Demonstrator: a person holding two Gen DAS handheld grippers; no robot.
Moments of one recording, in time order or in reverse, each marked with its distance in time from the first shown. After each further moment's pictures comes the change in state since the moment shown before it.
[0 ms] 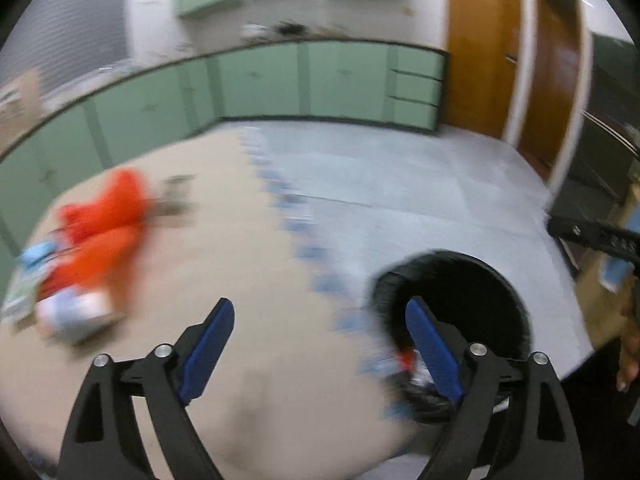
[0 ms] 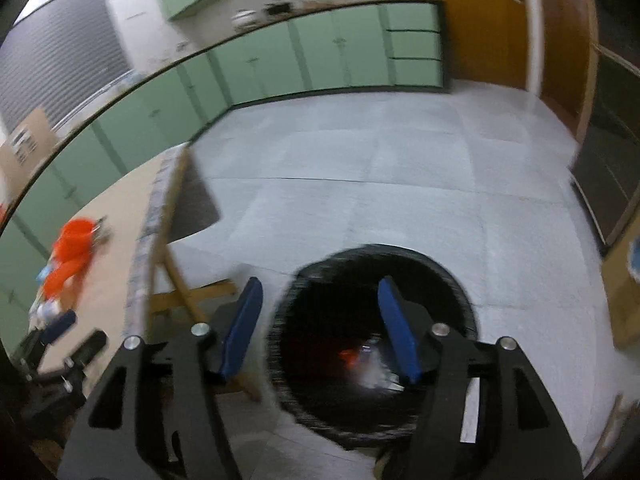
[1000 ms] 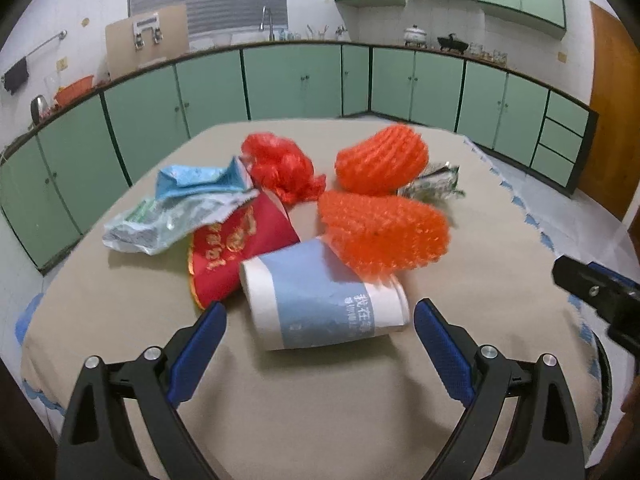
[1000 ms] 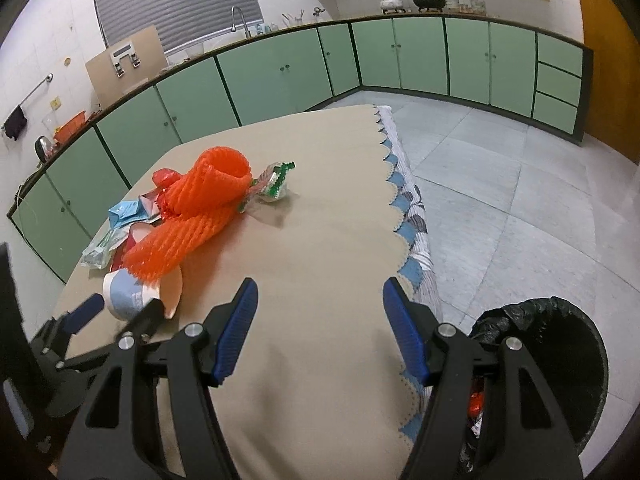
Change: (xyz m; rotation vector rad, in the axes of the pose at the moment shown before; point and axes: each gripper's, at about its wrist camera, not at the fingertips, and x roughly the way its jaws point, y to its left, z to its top) left arm 0.030 0.158 -0.026 -0.319 0.031 0.352; right arm 0.087 0.224 0.011 -0.254 0.041 0.259
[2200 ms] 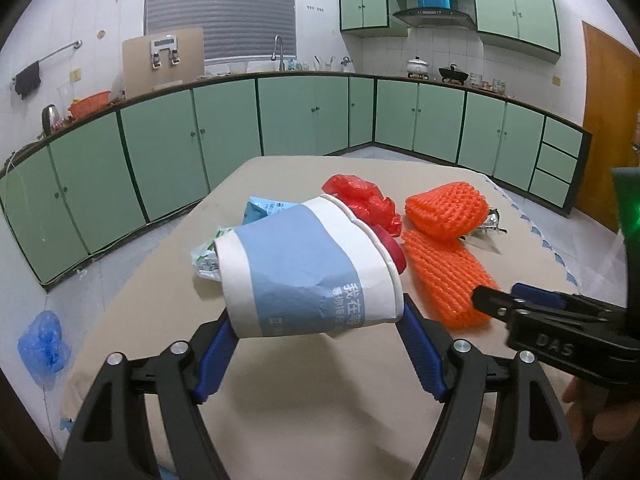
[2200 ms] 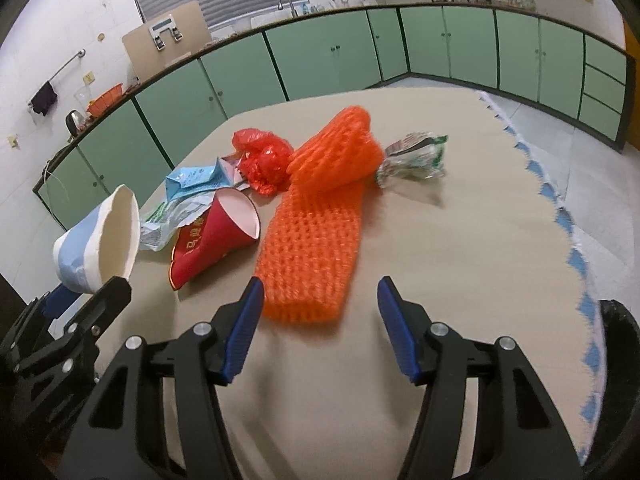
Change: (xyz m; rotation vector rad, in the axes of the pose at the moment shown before) left arm -0.049 0.106 0.002 -0.002 -0.129 -0.021; right arm 0.050 0.117 -0.010 -0.066 0.076 0.124
